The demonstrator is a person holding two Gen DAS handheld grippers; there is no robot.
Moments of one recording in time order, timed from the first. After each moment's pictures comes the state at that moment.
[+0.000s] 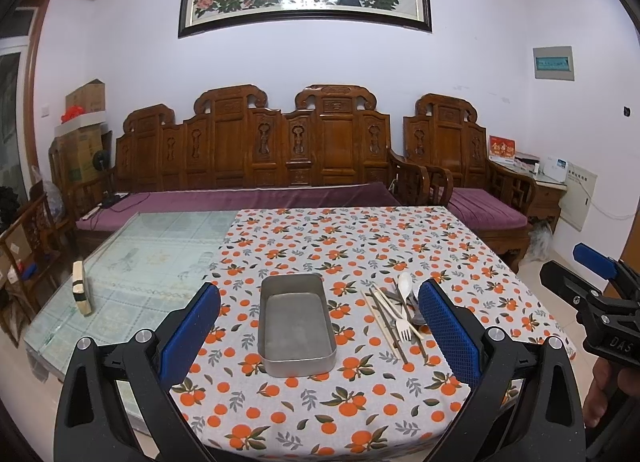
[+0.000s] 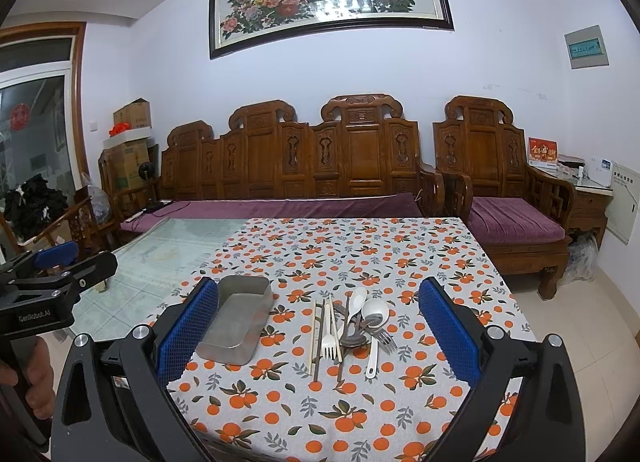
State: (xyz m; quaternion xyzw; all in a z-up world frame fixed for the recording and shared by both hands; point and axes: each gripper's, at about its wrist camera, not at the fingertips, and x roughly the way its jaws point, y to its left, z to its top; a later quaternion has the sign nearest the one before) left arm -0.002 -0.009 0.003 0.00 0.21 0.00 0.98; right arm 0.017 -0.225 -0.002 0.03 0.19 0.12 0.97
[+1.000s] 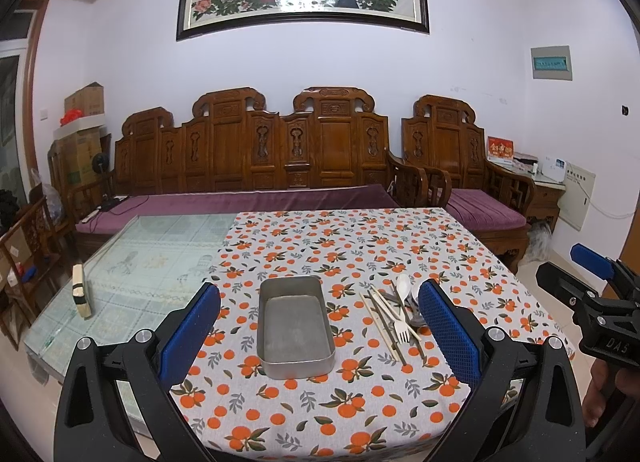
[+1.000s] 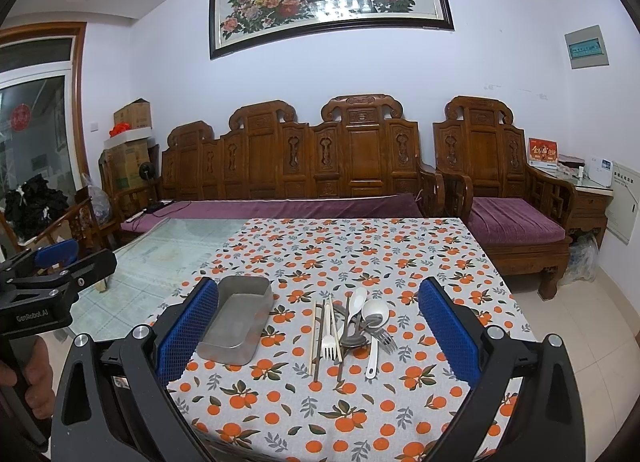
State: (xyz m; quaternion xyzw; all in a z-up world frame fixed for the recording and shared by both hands) left arm -0.003 -0.012 0.003 0.00 0.21 -0.01 0.98; right arm 0.013 -0.217 0.001 0.03 0.19 0.12 0.97
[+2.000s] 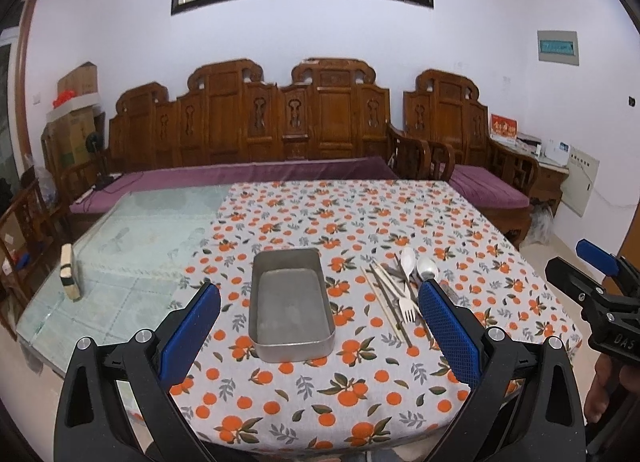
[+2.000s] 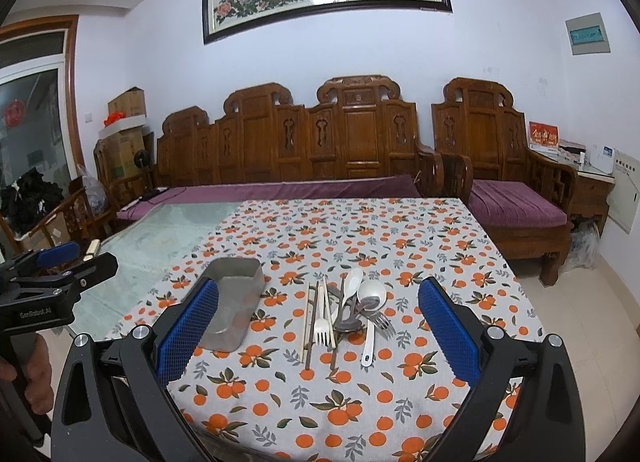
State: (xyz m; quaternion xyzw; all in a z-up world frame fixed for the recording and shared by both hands) left arm 0.028 -0.007 -0.031 0.00 0.26 -0.01 0.96; right arm 0.045 -0.226 -0.038 0.03 0.23 0.12 0.97
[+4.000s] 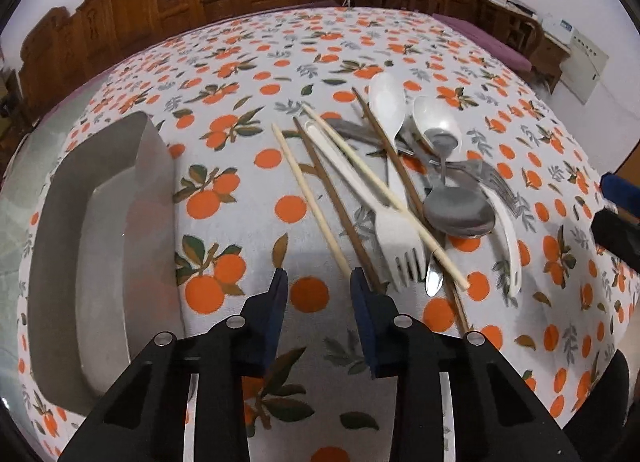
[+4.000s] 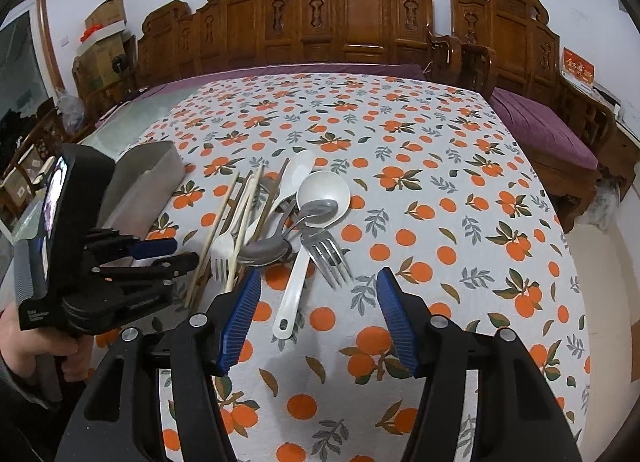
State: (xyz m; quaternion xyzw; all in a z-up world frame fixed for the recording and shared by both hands) left arm 0.229 -0.108 -0.232 0.06 0.50 -0.08 0.86; right arm 0.196 -0.269 -0.179 -0.02 0.42 0.14 0.90
